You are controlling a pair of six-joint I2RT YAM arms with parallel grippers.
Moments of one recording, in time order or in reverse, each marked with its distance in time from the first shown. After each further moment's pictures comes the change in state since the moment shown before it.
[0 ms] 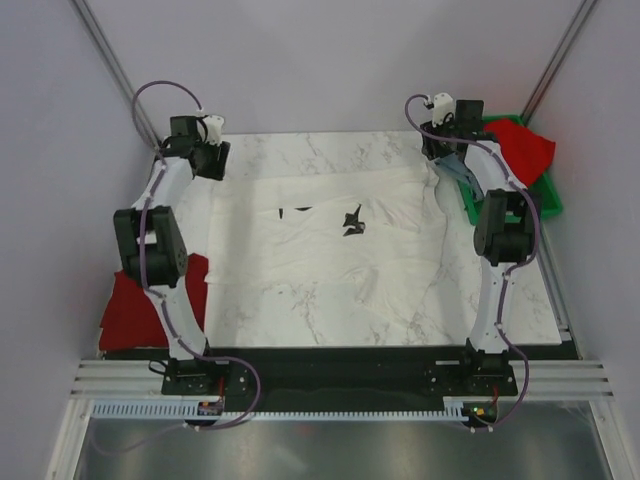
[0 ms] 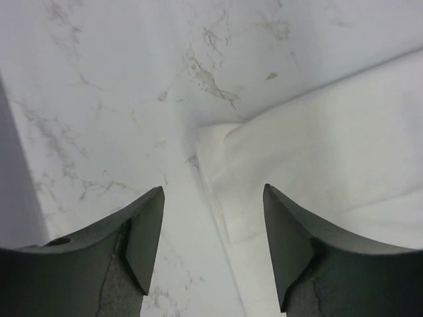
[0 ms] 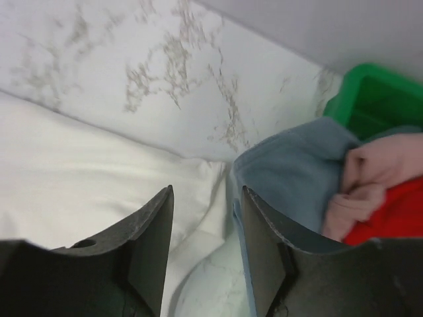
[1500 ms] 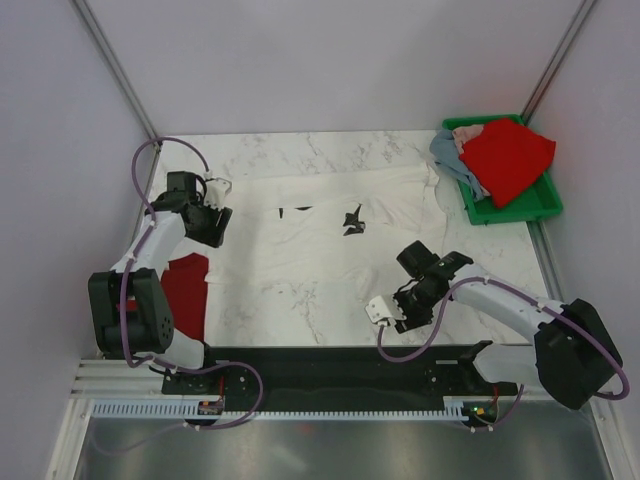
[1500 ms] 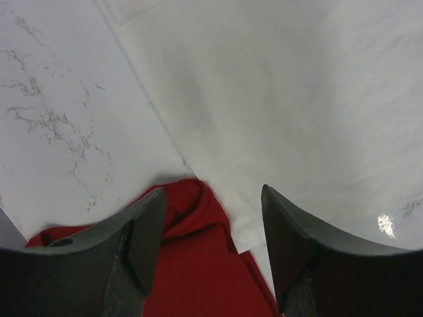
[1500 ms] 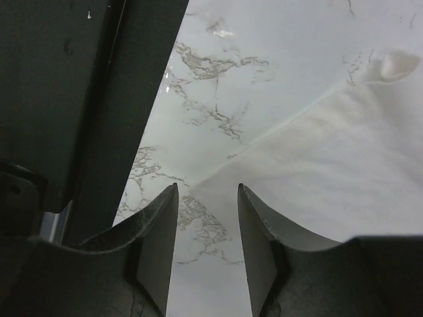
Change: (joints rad) left arm -0.005 -0.564 -0.636 -0.178 0.014 0.120; right arm 0.624 -1.081 -1.345 -0.499 -0.191 -0.976
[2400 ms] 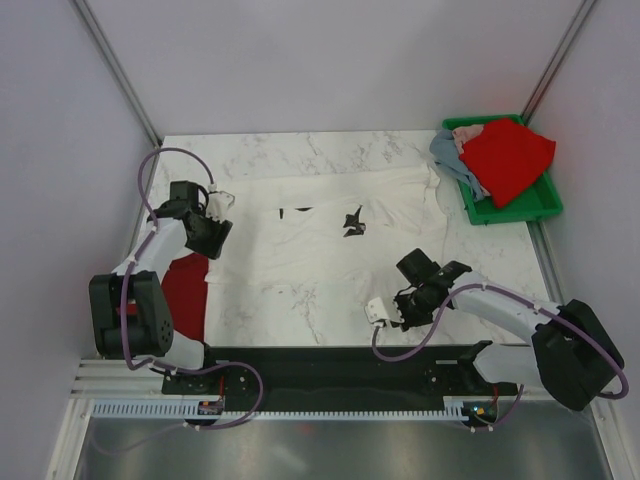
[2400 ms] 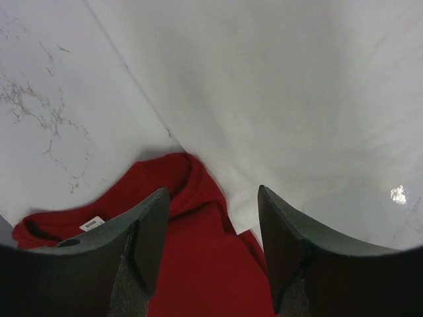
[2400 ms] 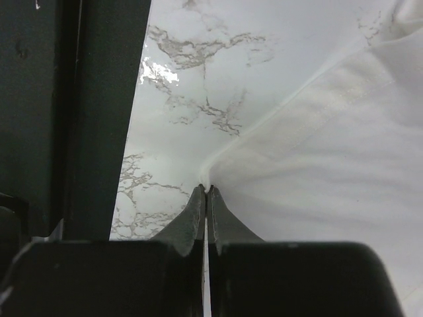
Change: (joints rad) left arm 0.000 -0.013 -0.068 -0.012 -0.028 0.046; right arm 0.012 0.005 -0.086 0.138 0.077 0.127
